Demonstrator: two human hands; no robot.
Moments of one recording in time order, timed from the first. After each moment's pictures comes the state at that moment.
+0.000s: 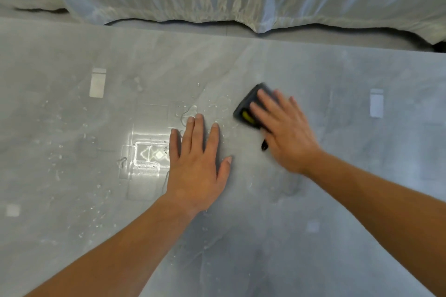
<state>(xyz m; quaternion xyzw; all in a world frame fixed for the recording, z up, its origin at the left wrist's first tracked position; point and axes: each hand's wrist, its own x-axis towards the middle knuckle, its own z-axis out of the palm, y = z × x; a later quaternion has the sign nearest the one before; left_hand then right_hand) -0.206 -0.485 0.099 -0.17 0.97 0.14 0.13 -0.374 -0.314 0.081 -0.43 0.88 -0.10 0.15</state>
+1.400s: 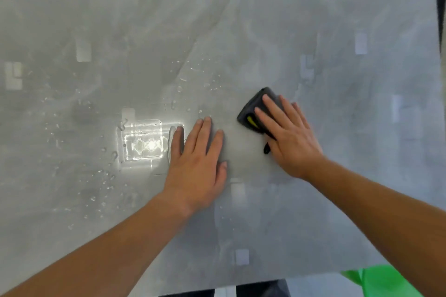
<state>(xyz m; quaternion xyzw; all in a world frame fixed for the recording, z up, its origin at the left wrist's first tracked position) -0.117 -0.472 0.107 -0.03 0.97 0.14 0.19 -0.252 -0.259 0.086 -0.37 0.91 -0.06 0.16</state>
